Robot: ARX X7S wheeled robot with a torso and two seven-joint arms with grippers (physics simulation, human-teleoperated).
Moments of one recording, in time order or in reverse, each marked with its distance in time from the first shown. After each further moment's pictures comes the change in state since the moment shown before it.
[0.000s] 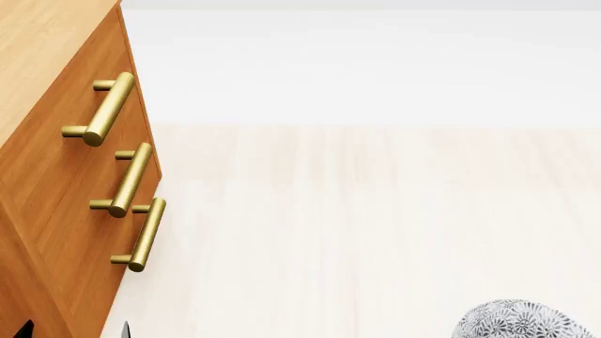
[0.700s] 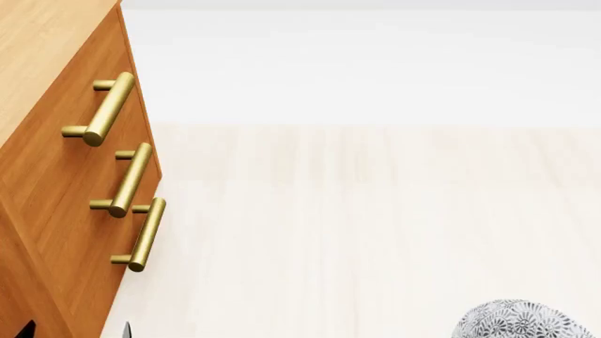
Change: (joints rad) left arm -0.009 -0.009 0.014 -0.013 -0.010 0.003 -0.013; right arm 0.027 -0.011 0.088 0.089 0.208 0.012 0.121
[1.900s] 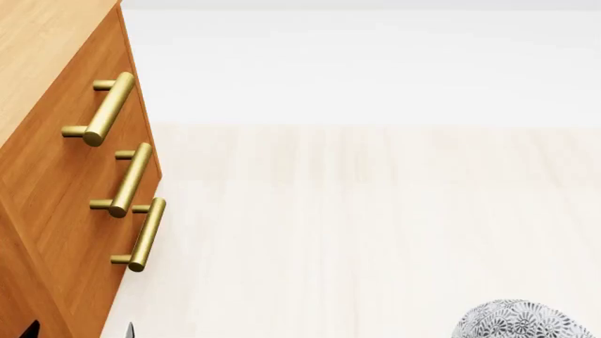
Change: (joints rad) left arm -0.017 -0.015 0.024 -0.022 -0.015 0.004 -0.015; right arm 0.183 0.087 -0.054 0.228 0.087 0.133 0.080
